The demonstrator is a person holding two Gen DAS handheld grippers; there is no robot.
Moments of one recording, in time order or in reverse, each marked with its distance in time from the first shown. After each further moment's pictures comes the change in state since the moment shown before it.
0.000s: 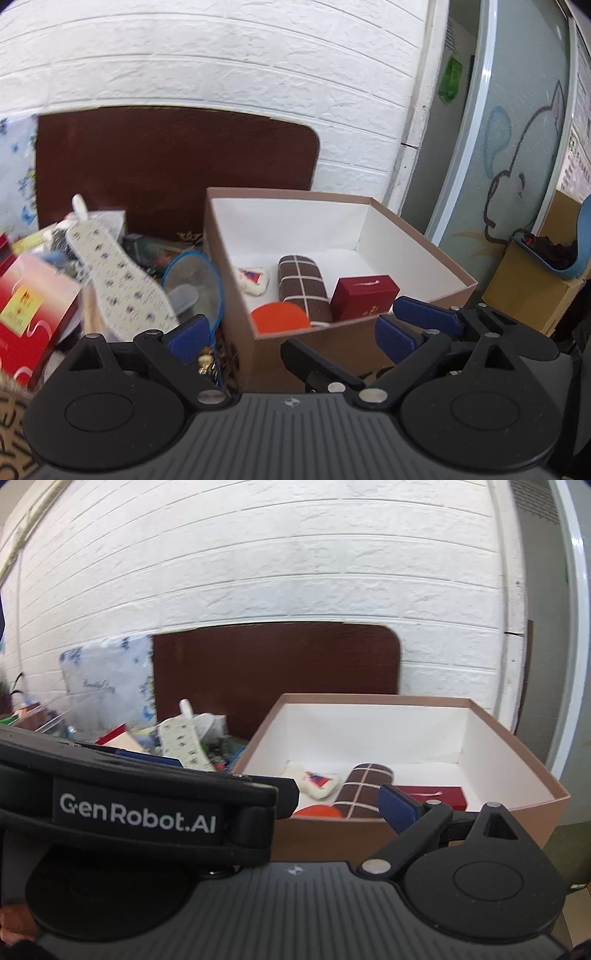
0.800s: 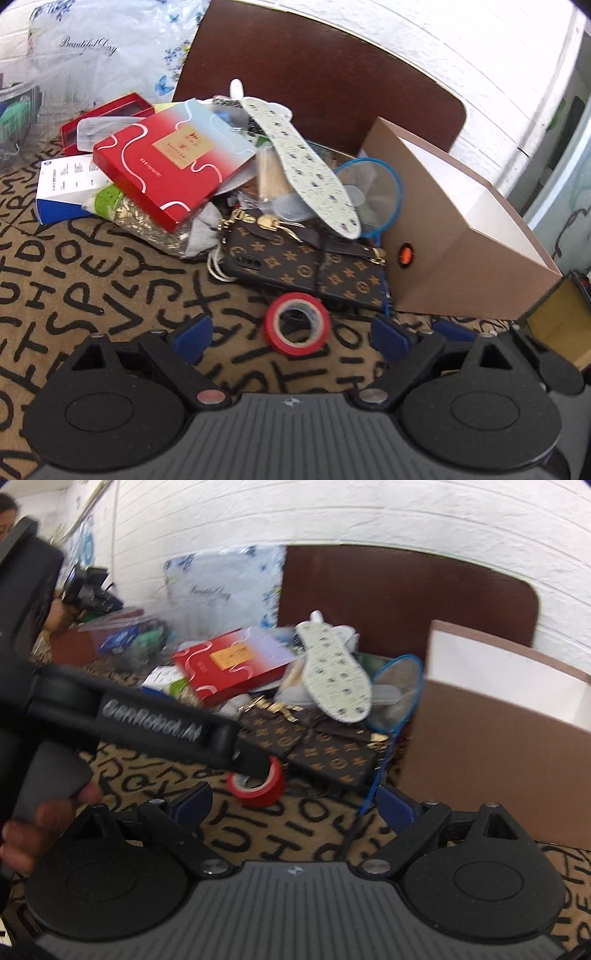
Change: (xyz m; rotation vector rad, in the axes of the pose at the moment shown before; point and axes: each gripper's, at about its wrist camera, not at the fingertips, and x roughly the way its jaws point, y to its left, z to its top) left arm -0.028 0.121 -0.081 -0.298 0.124 0.171; right arm 0.015 0.098 -0.065 -0.201 0.183 0.257
